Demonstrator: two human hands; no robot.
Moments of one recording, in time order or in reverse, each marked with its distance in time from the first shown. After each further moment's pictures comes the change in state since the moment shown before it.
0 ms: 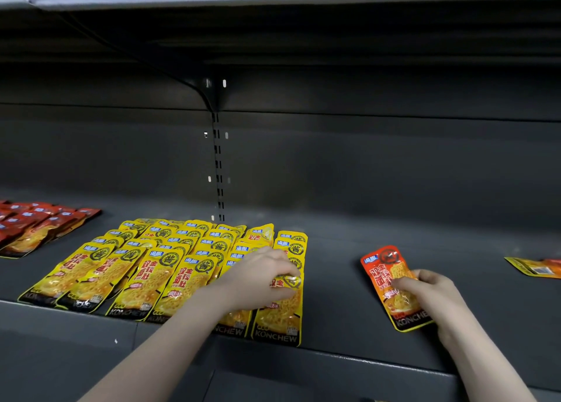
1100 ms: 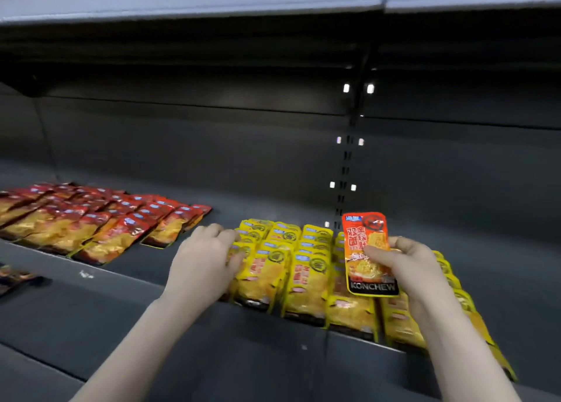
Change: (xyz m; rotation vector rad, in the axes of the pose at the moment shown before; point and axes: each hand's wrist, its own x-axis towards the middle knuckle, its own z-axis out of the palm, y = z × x) left_hand -0.200 -0.202 -0.076 0.306 0.553 -0.444; right_hand -0.098 -0.094 0.257 0.196 -0.209 -0.191
